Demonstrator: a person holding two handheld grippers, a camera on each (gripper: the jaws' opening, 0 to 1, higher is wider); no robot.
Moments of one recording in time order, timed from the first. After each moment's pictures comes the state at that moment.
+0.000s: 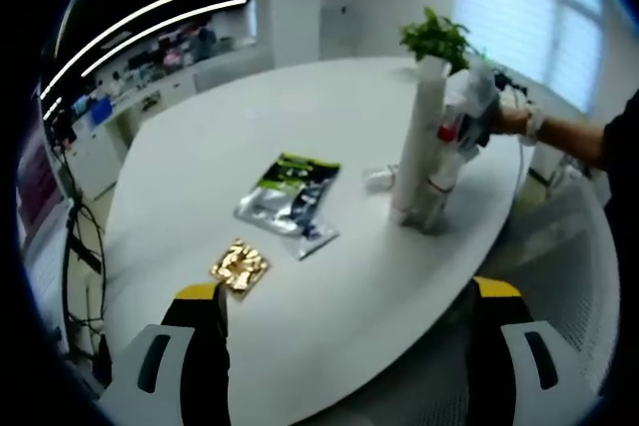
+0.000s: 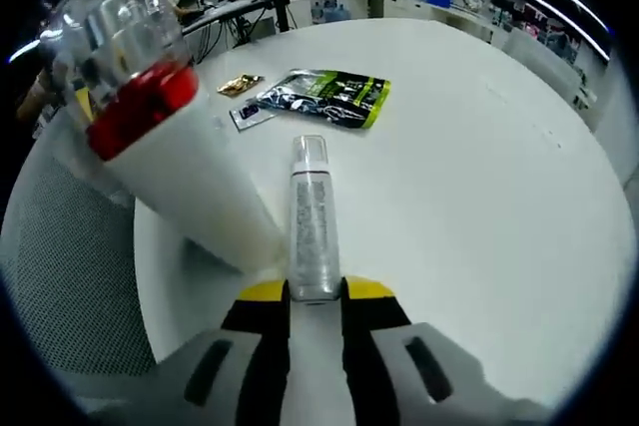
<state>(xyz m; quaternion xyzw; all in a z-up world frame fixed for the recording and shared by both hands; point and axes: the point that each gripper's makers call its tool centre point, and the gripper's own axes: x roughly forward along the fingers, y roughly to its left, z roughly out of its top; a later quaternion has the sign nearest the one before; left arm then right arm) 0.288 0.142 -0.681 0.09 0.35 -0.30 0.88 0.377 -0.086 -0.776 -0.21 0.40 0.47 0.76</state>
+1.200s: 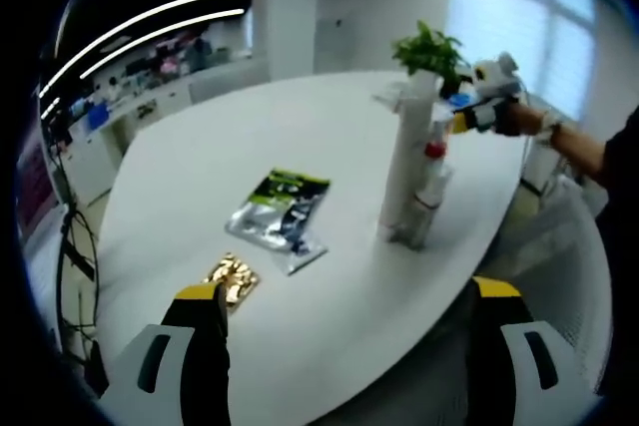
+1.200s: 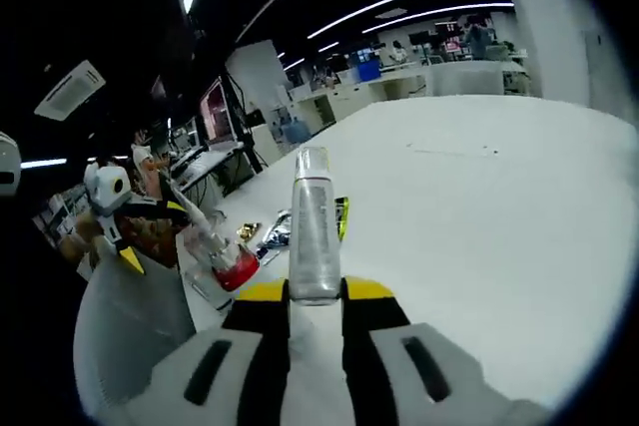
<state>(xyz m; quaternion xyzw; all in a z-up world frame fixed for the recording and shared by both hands) 0.291 0.141 -0.672 0.08 0.32 -0.32 0.89 0.378 -0.098 -0.647 0.05 0.26 0.43 0.86</state>
